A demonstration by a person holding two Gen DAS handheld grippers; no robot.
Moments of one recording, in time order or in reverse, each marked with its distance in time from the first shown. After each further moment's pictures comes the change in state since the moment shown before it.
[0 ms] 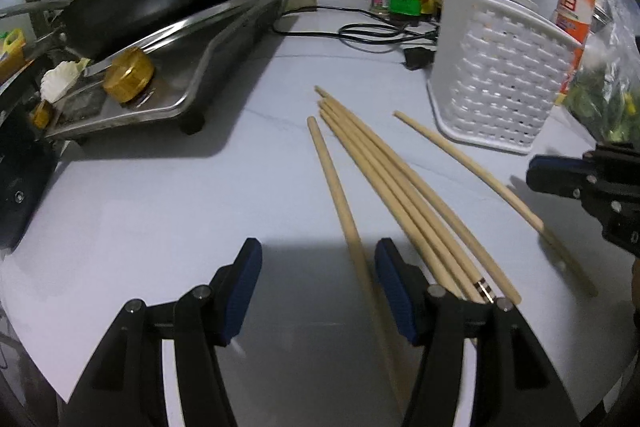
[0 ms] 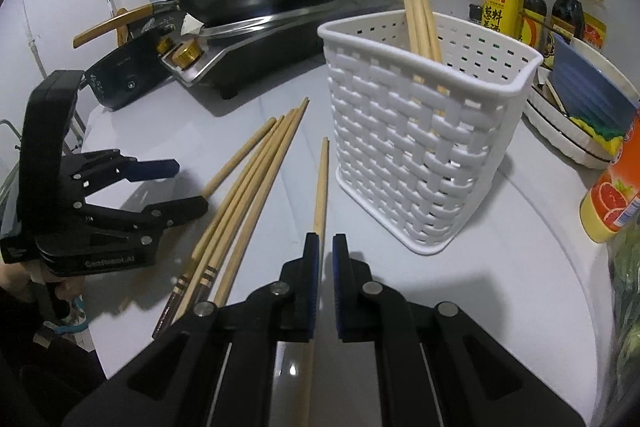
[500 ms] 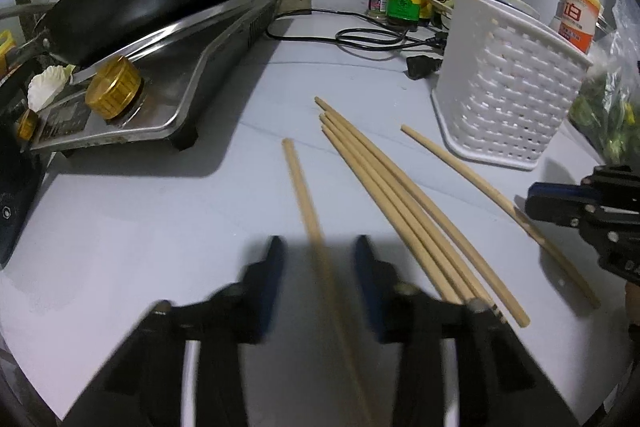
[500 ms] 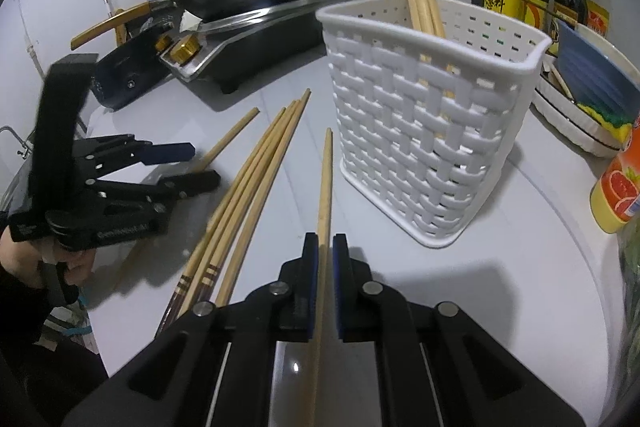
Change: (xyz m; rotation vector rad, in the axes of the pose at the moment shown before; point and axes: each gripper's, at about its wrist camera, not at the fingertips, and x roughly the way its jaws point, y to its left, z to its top) left arm 0.014 0.010 0.014 0.014 -0.007 -0.045; right arm 0.013 0.002 0.000 0.030 0.030 0.013
